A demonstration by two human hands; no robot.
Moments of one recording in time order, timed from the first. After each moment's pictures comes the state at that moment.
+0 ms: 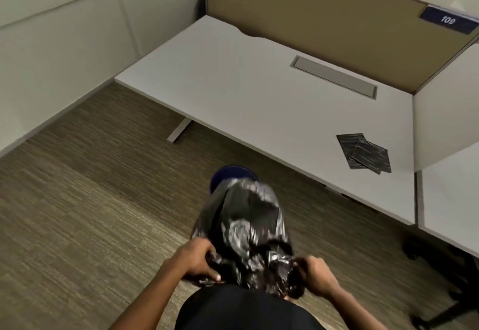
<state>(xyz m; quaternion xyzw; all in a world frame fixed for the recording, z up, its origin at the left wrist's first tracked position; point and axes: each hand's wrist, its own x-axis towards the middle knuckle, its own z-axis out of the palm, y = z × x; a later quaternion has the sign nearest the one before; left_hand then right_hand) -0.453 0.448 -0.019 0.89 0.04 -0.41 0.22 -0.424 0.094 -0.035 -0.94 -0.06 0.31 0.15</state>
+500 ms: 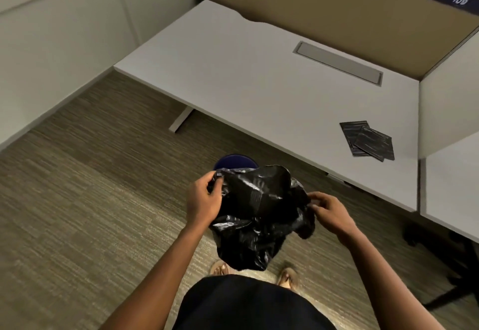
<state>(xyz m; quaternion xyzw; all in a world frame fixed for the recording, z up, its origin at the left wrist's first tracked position) -0.400 0.427 0.037 0.82 0.22 0.07 0.53 -0.348 0.109 0.057 -0.88 0.06 0.24 0.40</state>
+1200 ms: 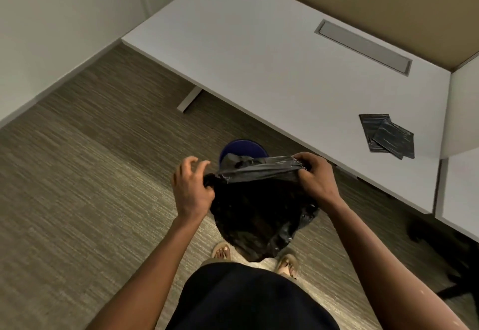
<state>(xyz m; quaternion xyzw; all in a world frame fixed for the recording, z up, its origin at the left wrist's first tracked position) -0.407 0.465 0.000 0.94 0.23 0.09 0.23 -0.298 0.196 0.076 -0.90 -0.05 0.14 0.41</state>
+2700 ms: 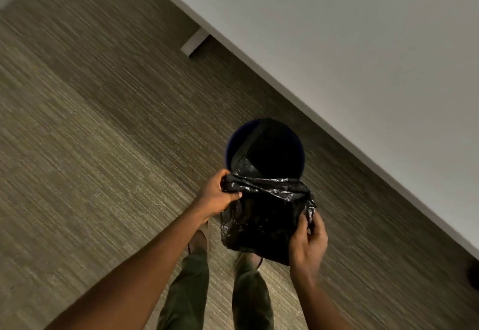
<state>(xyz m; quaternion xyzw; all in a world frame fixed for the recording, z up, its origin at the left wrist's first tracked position) -0.224 0.479 -0.316 0.68 0.35 -0.23 0.60 -0.230 0.256 -0.268 -0.80 0.28 0.12 0.52</state>
